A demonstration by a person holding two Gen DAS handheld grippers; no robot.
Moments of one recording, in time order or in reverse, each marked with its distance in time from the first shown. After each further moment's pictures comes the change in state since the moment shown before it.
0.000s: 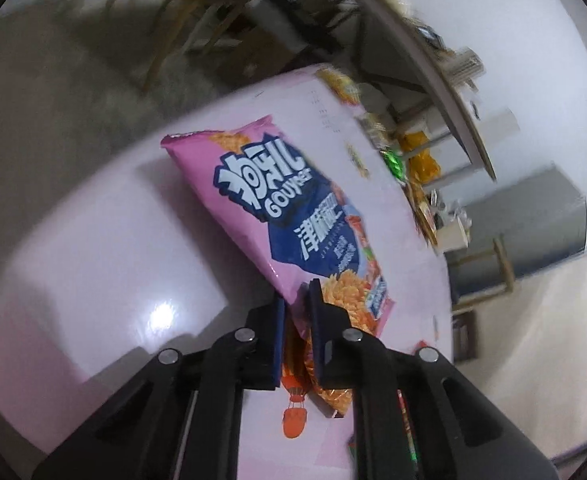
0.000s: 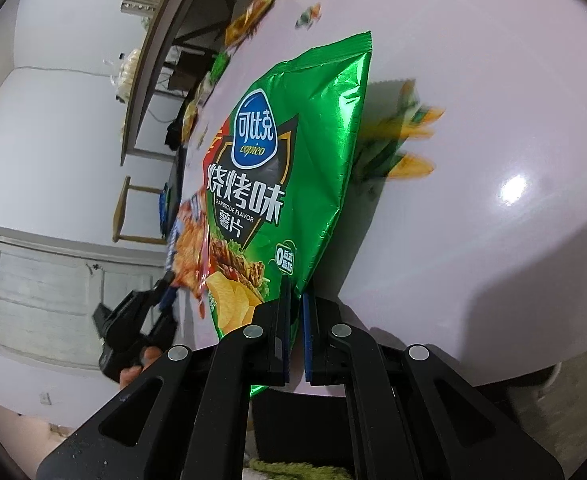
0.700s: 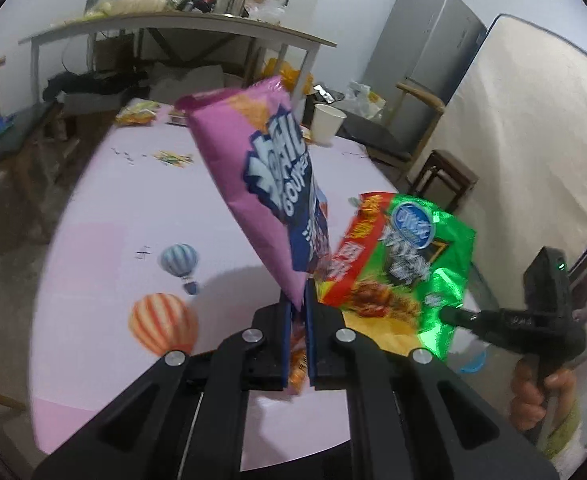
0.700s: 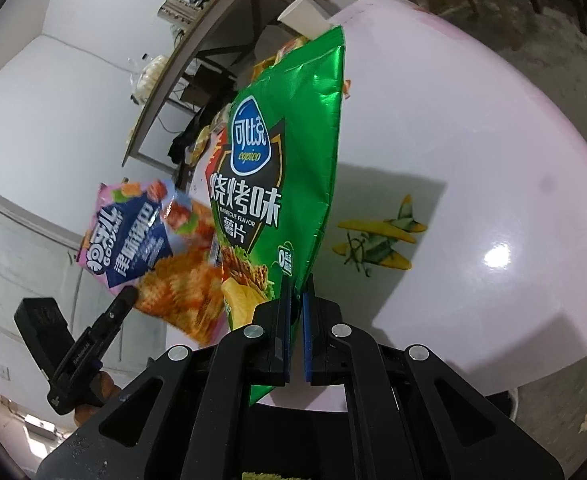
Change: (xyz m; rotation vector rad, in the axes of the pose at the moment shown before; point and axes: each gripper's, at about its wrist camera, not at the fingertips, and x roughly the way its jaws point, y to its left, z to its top) left arm -0.025 -0.130 -0.060 0.707 0.127 -0.129; right arm -0.019 0.029 0.014 -0.170 -0.117 -0.068
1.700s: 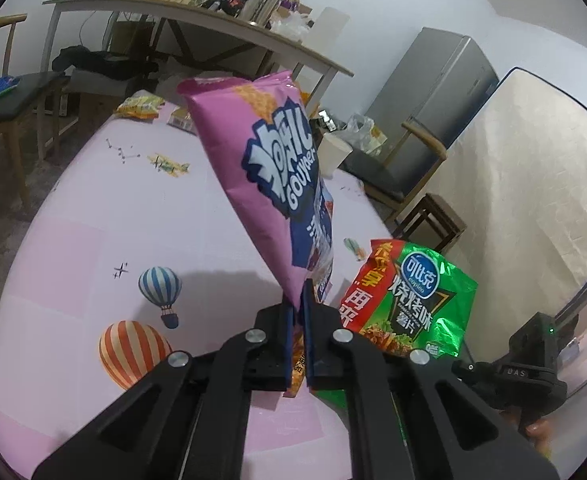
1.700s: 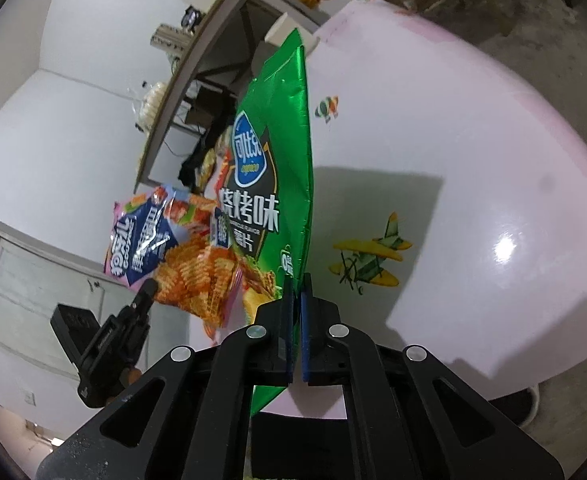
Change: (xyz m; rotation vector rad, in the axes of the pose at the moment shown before) left arm 0.007 0.012 0.014 -0.136 -0.096 -0.056; right arm -0.033 -0.037 -0.002 0.099 -0.053 0.082
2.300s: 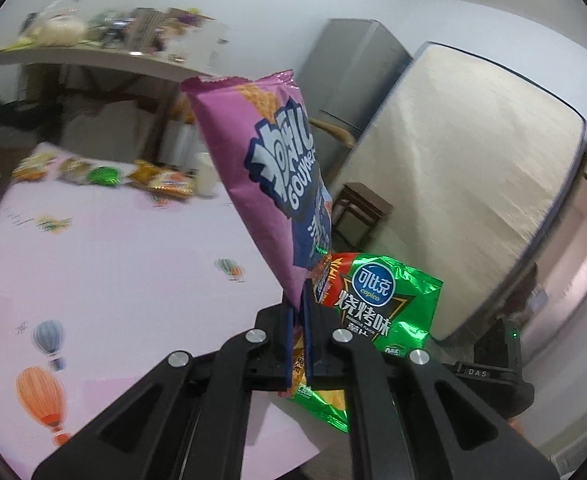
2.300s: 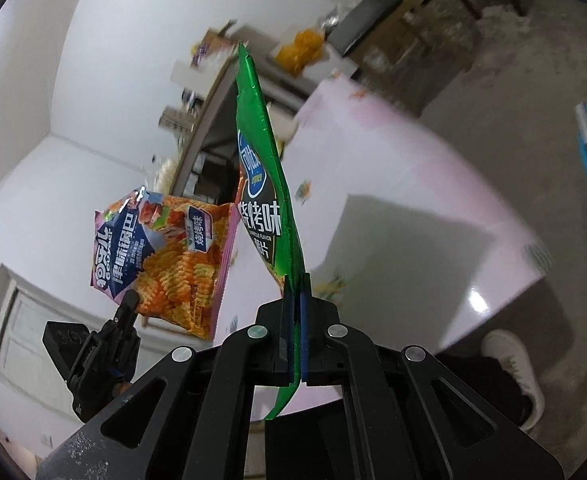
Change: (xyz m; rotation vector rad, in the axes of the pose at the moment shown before) left arm 0.002 -0.135 0.013 0.206 -0.006 -0.248; right arm -0.118 -0.049 -0.030 0.109 -0.257 0.041
